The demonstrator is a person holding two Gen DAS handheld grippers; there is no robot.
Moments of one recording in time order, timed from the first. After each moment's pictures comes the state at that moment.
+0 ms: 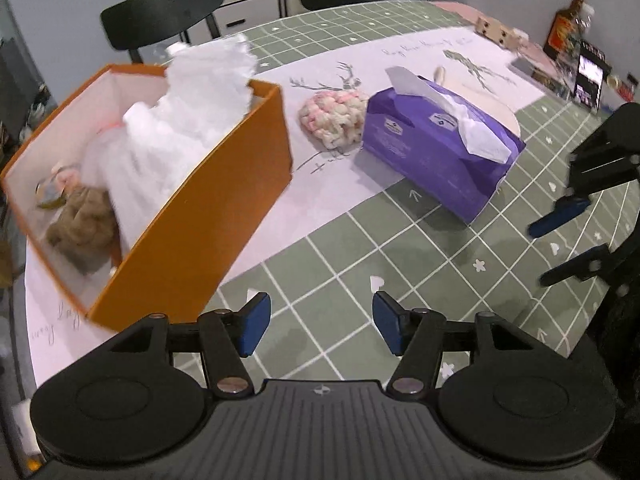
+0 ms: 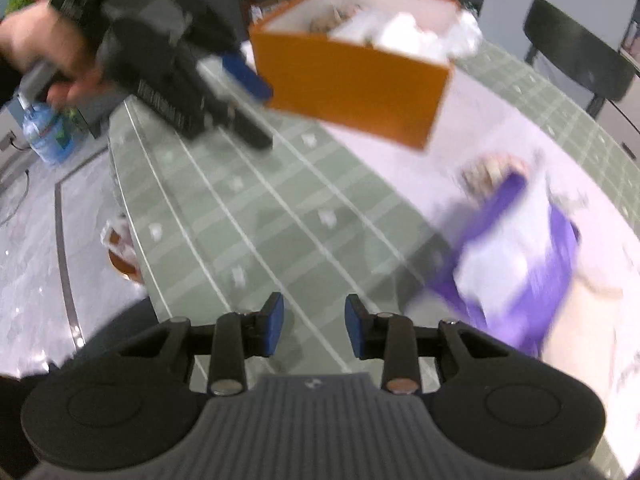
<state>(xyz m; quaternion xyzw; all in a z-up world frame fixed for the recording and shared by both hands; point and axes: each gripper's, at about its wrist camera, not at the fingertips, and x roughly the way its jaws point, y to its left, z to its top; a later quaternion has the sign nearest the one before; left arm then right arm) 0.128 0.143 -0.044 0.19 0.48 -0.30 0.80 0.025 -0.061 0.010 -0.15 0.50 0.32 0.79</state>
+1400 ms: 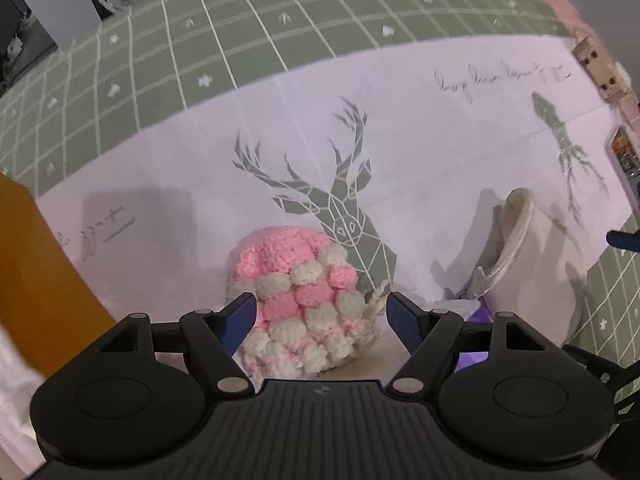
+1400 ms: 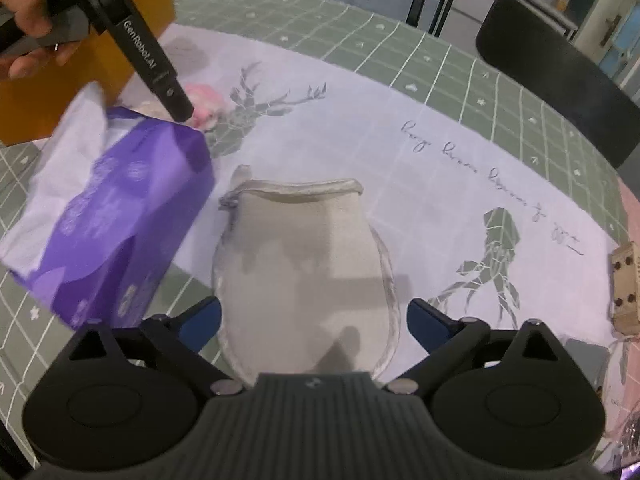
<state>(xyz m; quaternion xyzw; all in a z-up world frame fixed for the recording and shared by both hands) 0.329 -0.069 -0.095 0.15 0.64 -0.23 0.72 0.148 -0.262 -0.048 -0.10 0.55 0.12 0.82</state>
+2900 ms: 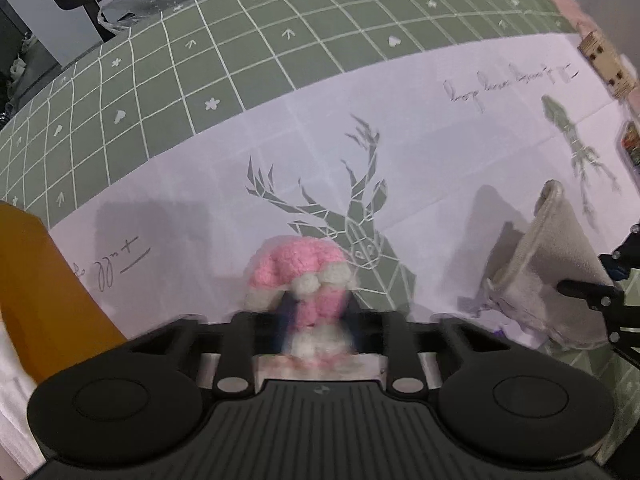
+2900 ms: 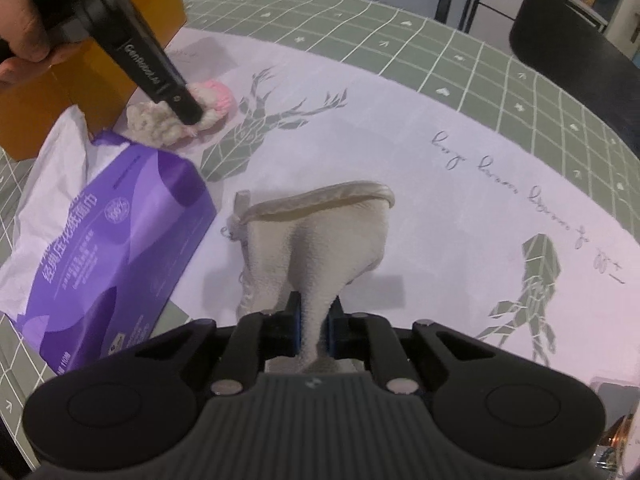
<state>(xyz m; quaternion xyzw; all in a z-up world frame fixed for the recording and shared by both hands) 0.339 -0.074 -0.084 0.17 0.62 -0.23 0.73 0.173 -0.263 -0.066 -0.07 0.54 0.16 0.82</state>
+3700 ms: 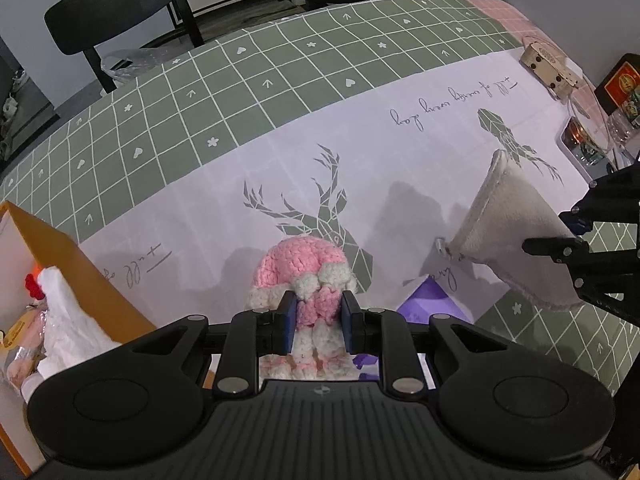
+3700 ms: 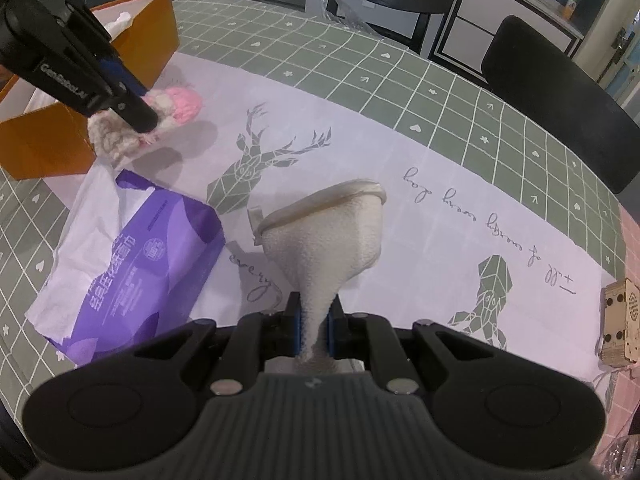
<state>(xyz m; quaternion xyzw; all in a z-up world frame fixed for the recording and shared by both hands) 0.302 -0.057 -0.017 0.18 0.58 -0.27 0.75 0.164 -0.243 -0.017 -0.09 0.53 0.12 0.83</state>
